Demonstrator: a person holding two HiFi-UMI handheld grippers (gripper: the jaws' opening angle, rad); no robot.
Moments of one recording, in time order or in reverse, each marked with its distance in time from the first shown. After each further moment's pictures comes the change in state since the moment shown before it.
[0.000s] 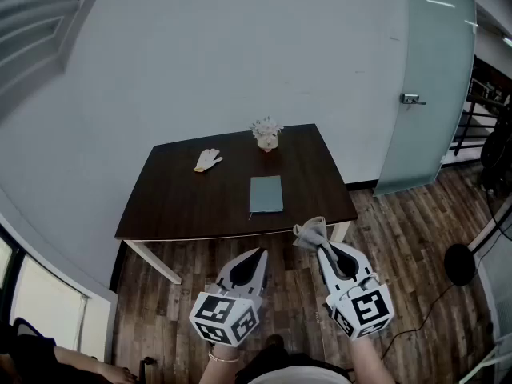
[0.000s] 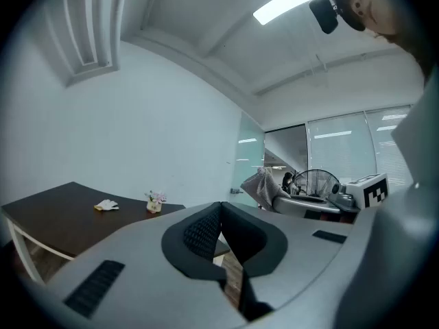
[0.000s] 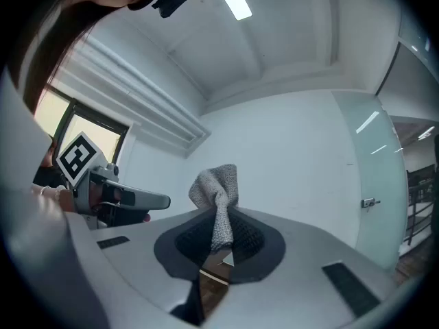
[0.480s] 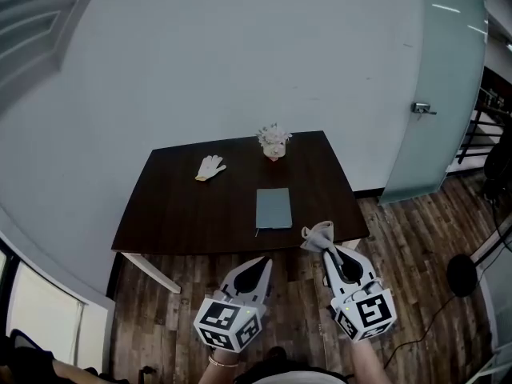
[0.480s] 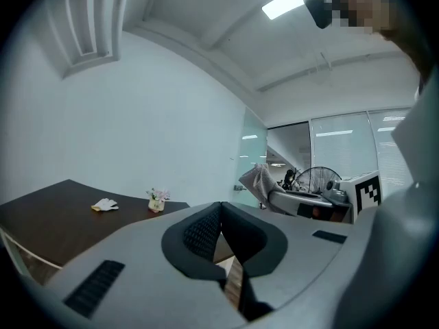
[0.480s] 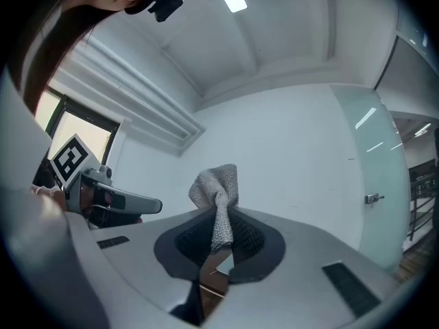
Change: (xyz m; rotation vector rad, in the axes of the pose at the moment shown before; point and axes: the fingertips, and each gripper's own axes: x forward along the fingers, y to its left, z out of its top) left arm 0.051 0.076 -0.004 -0.007 0.040 -0.016; right arm 0.093 -0.025 -0.020 0.028 0.003 -0.025
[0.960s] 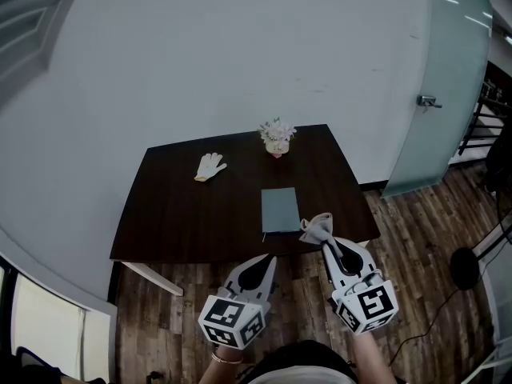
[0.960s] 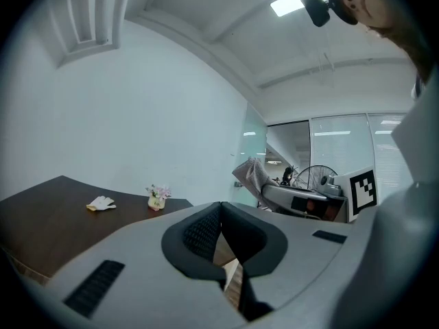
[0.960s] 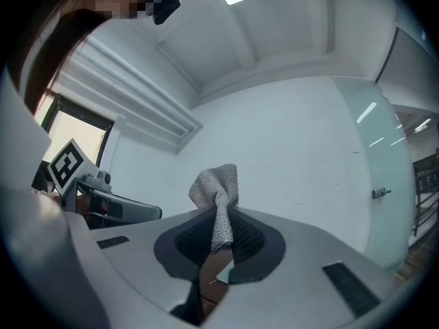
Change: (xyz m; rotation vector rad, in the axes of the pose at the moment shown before) left arm 0.043 0.073 0.000 -0.013 0.034 -0.040; right arm 0.092 -0.004 -0.011 0.021 0.013 0.001
